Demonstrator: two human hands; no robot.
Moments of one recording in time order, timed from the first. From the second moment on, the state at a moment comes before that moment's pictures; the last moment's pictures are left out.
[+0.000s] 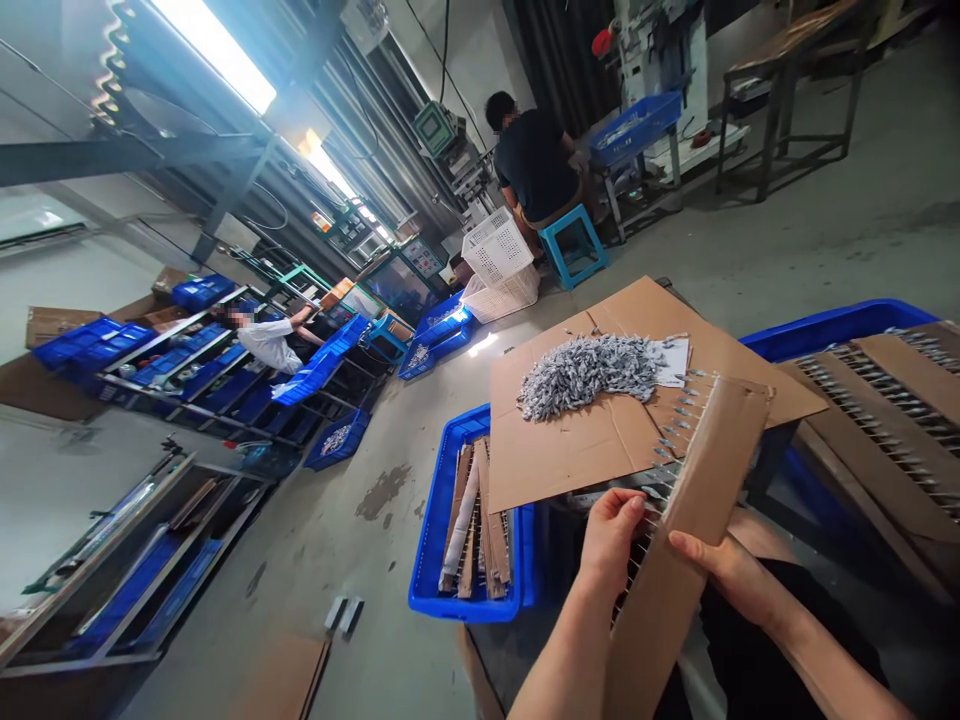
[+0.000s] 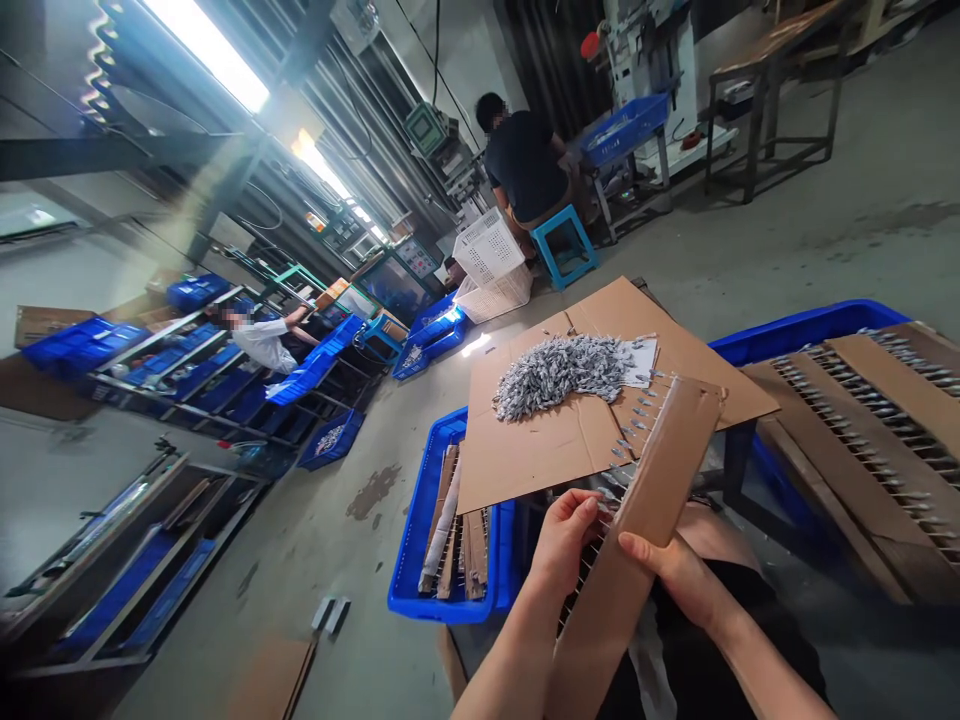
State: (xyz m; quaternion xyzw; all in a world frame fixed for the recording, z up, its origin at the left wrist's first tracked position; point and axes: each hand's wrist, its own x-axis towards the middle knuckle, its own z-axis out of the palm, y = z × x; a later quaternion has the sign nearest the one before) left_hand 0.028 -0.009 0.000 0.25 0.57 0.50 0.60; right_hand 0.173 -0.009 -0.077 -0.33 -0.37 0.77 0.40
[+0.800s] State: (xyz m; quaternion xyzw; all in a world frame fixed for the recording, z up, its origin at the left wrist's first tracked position) left_hand -0.014 0.026 0.020 0.33 0.60 0.52 0.51; right_hand 0.170 -0.008 -0.081 -0.31 -0.33 0.79 0.42
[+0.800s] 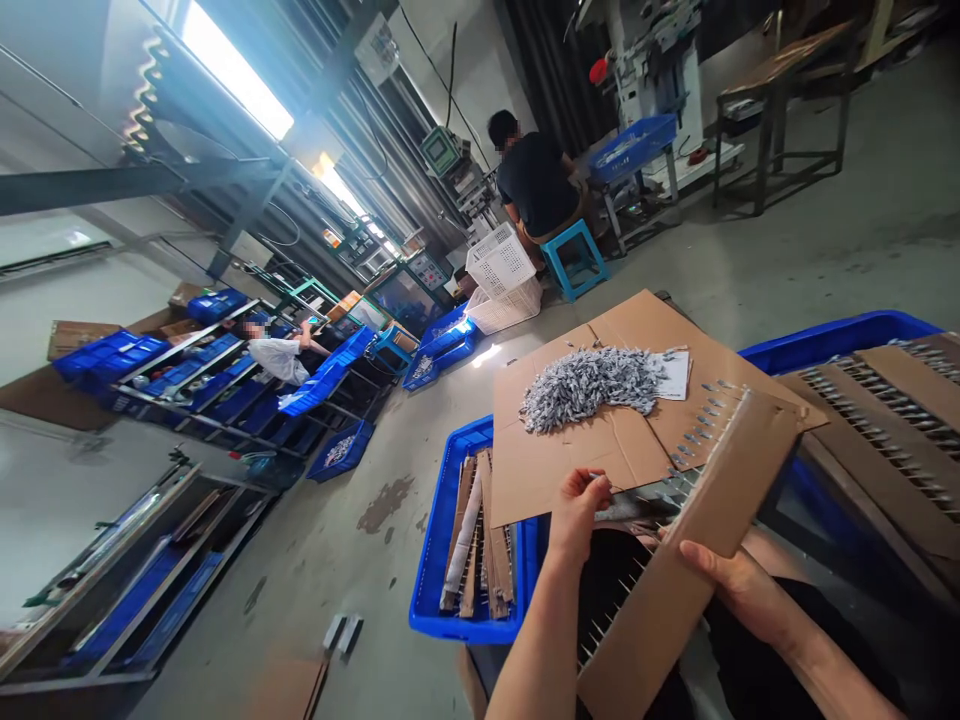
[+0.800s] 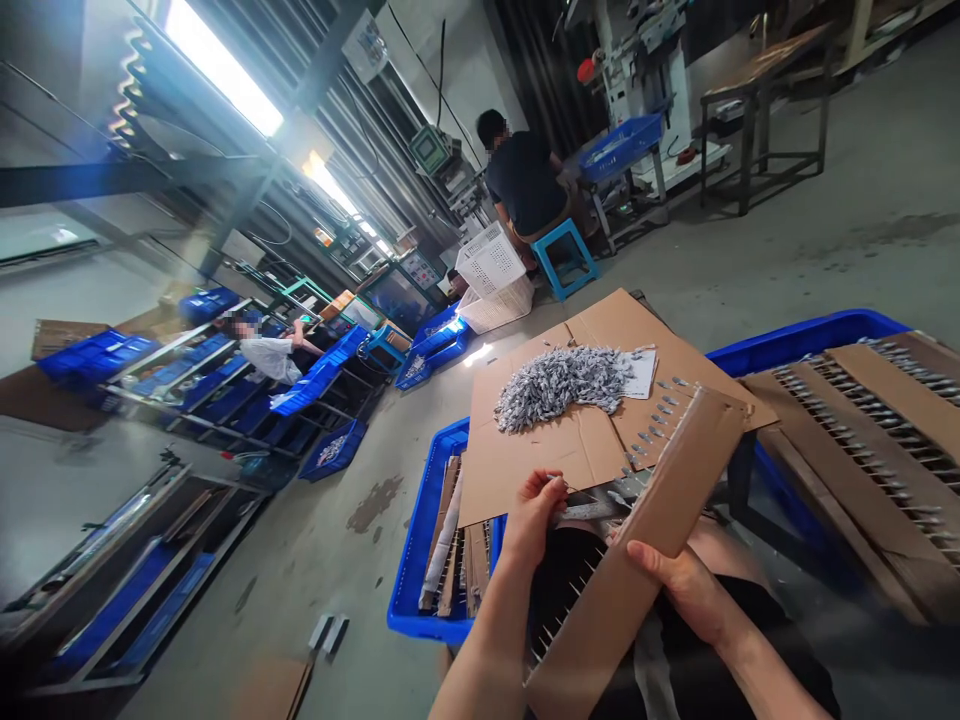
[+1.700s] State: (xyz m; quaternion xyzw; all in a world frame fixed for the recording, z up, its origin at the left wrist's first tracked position) left_hand 0.019 -0.019 0.043 0.31 0.58 0.53 0.54; right_hand 0.186 -0.016 -0.068 -0.31 -0.33 0.80 0.40
